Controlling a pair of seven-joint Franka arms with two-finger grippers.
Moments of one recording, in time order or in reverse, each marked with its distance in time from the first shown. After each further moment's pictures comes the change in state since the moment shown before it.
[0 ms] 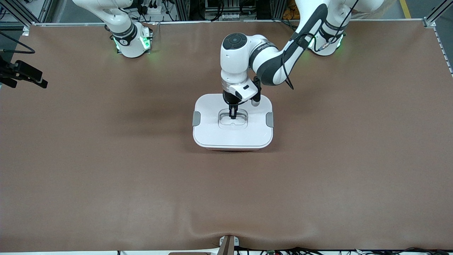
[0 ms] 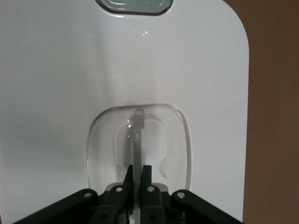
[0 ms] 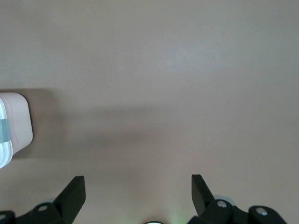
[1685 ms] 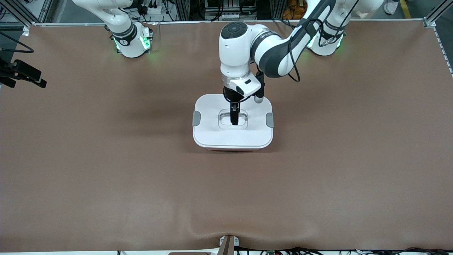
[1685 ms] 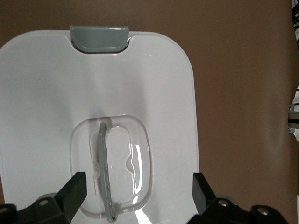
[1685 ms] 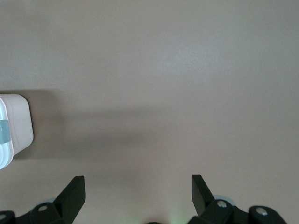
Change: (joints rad) left arm 0.010 -0.039 0.001 0.108 0.008 -0.168 0.083; right arm 0.000 0.000 0.000 0.006 0.000 0.000 0.000
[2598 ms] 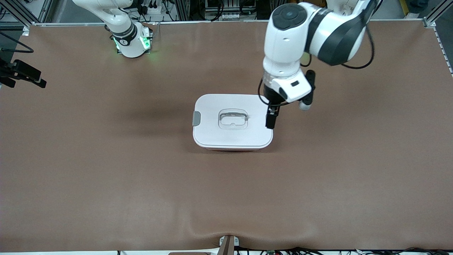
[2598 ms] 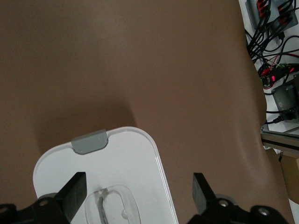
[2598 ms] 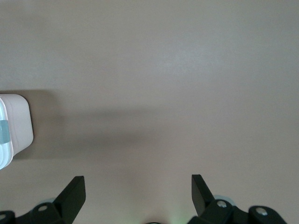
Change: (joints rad) left arm 0.206 -0.171 0.004 0.103 -0.162 -0.267 0.530; right arm 0.000 0.000 -0.001 0.000 0.000 0.000 0.000
